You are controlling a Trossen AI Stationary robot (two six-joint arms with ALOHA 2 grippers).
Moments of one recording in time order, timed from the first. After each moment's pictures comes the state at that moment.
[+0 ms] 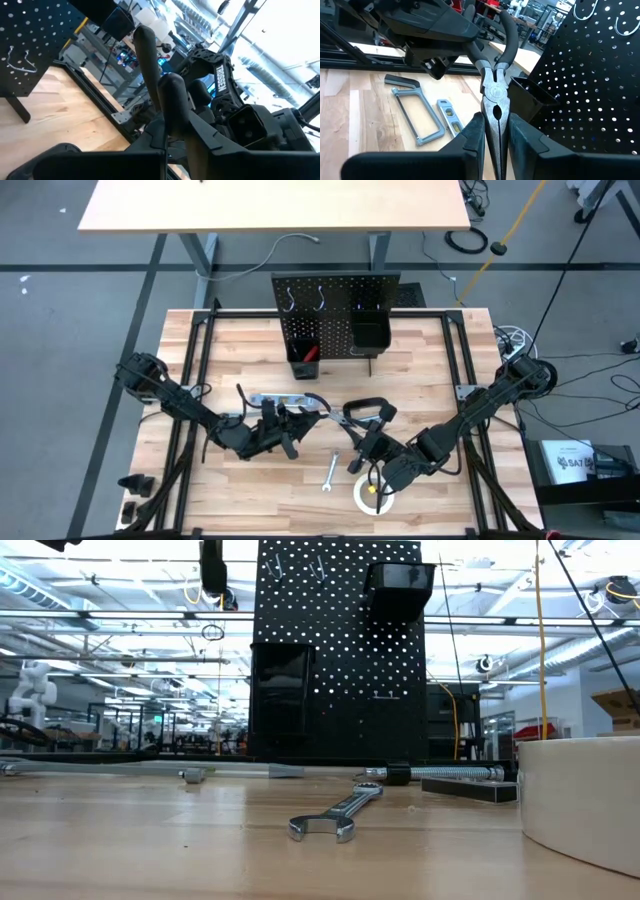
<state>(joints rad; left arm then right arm) -0.51 1.63 0.75 1.15 -0.86 -0.57 0.61 1.64 1.10 0.09 1.20 0.14</state>
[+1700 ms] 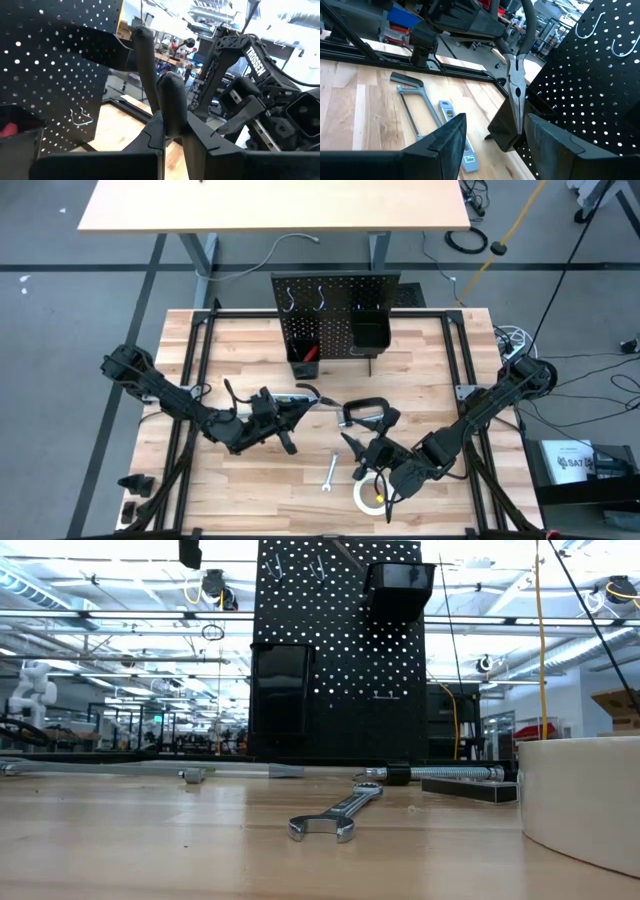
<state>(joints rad) -0.51 1.47 0.75 0.93 -0.96 -0.18 0.66 1.63 1.11 0.10 1.23 0.04</state>
